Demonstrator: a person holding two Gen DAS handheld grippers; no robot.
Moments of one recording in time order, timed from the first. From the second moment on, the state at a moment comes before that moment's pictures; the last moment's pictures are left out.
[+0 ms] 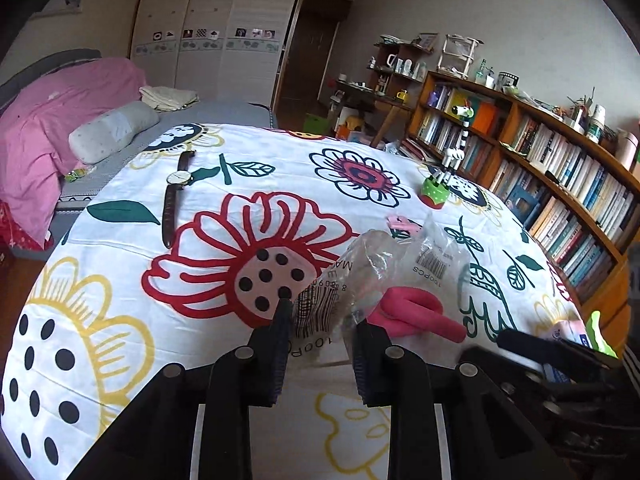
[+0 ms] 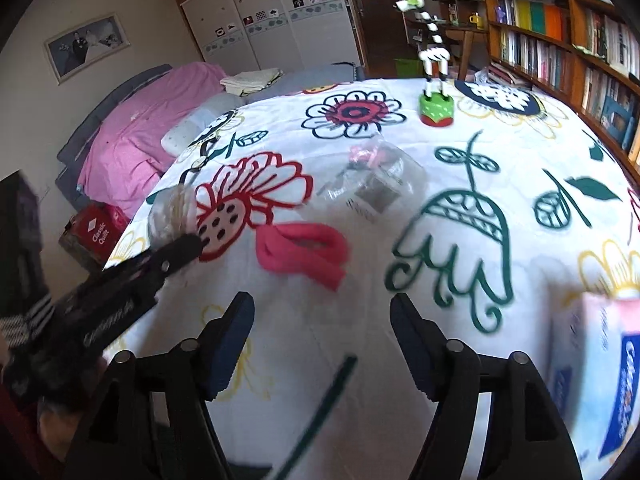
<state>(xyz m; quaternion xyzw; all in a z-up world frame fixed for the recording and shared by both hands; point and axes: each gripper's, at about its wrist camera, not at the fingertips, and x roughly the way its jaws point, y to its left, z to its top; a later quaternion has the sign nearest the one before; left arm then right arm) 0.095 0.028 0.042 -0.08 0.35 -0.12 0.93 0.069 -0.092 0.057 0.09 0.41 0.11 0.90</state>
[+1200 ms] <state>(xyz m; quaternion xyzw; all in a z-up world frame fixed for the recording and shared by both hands) 0.095 0.037 0.037 -0.09 0.35 -0.11 0.92 0.093 -0.072 0.038 0.06 0.42 0.12 0.90</state>
